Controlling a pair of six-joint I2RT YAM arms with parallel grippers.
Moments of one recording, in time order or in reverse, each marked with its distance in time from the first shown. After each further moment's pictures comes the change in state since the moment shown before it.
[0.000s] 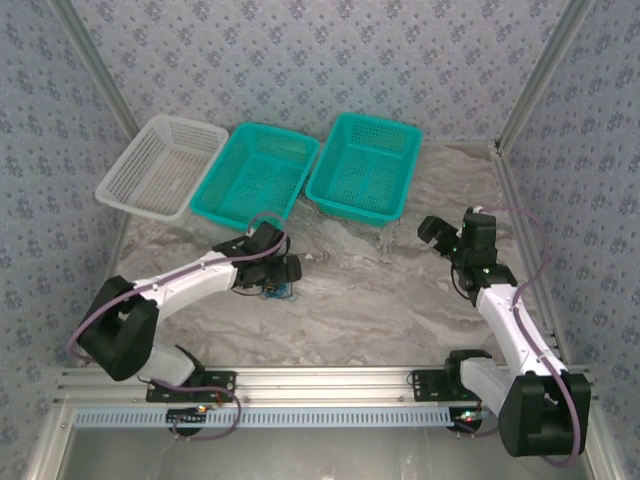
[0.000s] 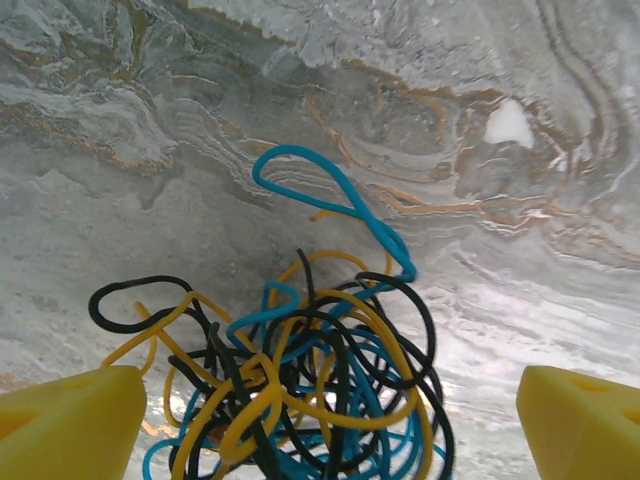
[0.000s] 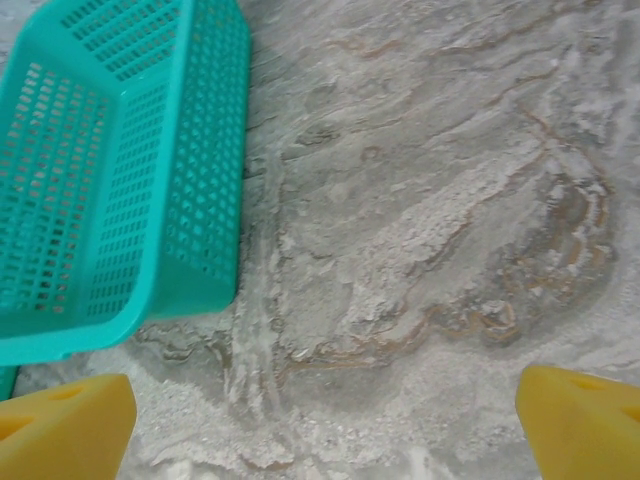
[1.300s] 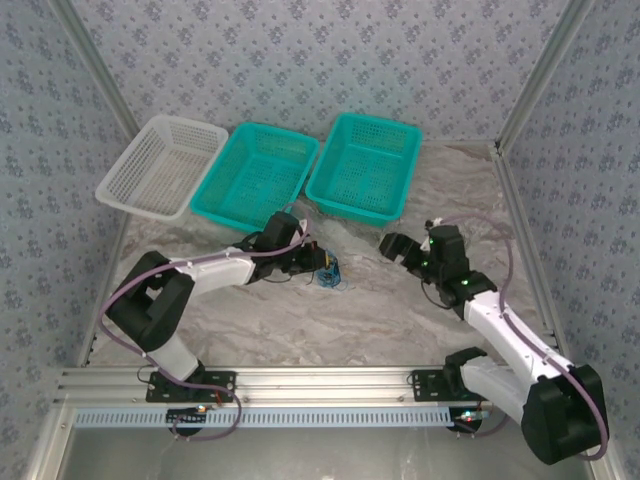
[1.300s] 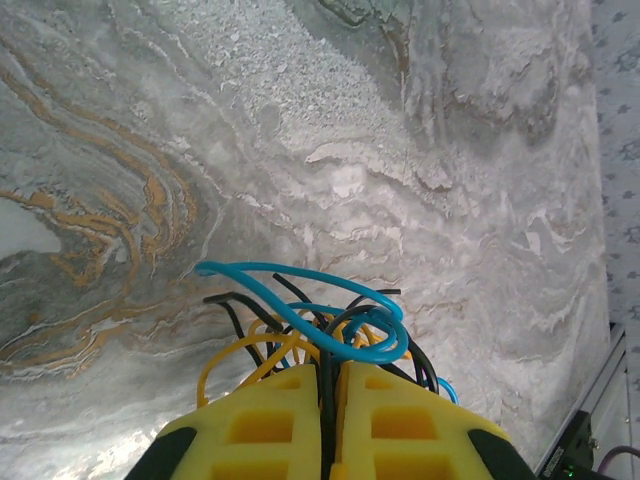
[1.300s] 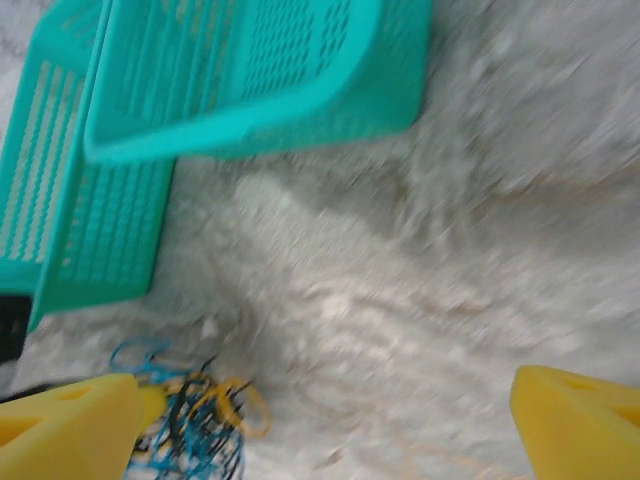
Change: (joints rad) left arm -0.006 0.188 -0.011 0.602 0.468 -0.024; right arm 0.304 -0.013 -0.089 0.061 -0.135 0.212
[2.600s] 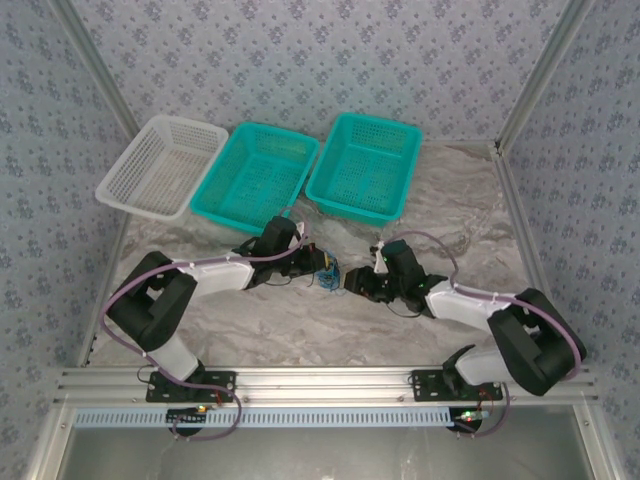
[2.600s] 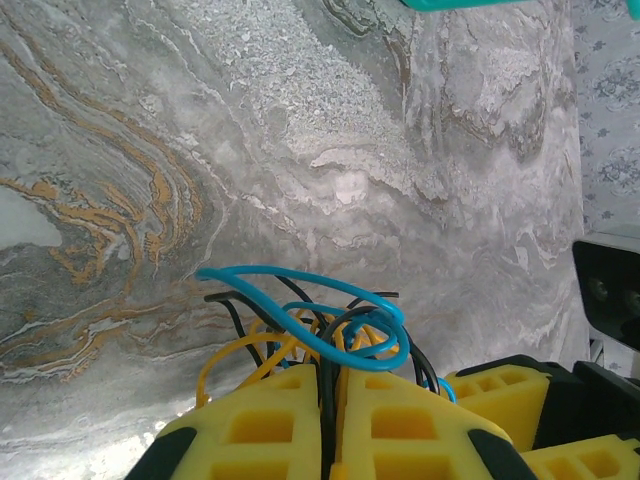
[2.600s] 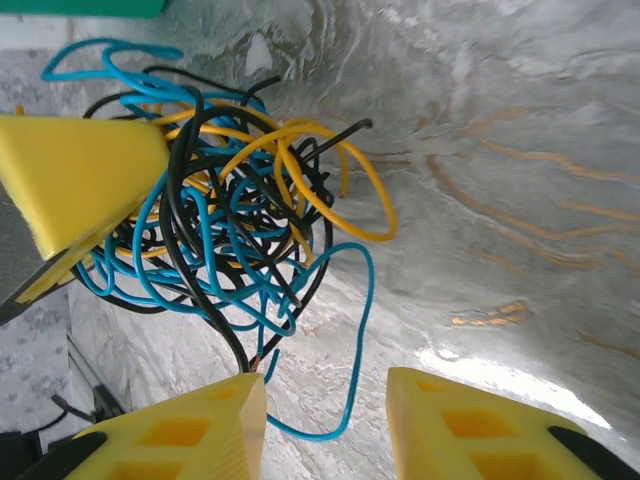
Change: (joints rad) left arm 0.000 0.003 -0.056 0.099 -0.004 -0.061; right arm 0.251 0.349 -0.076 0.315 -0.227 0.101
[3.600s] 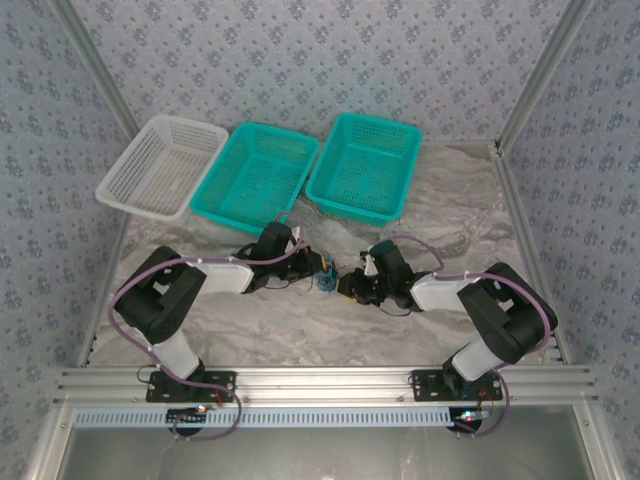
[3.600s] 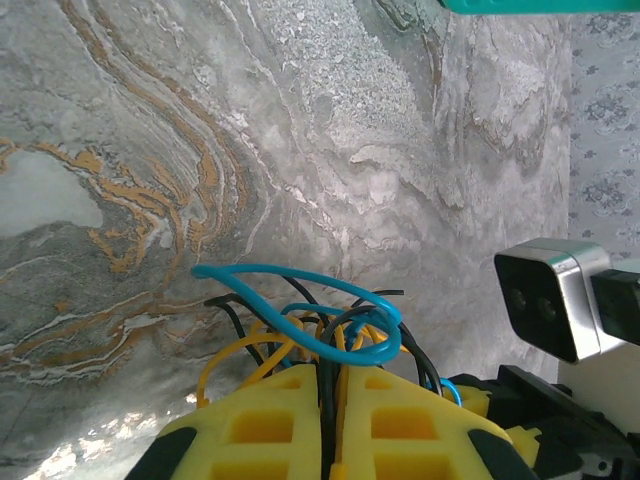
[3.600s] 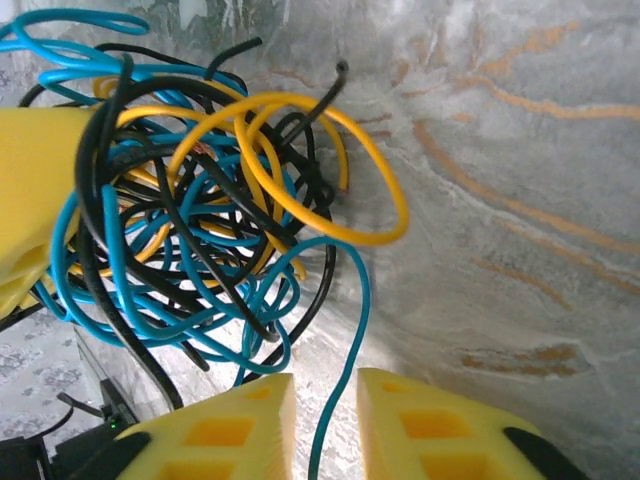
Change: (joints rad) left arm 0.029 0.053 -0.074 0.154 0.046 -0.089; right arm 0.027 0.220 0.051 0.106 -0.074 0.070
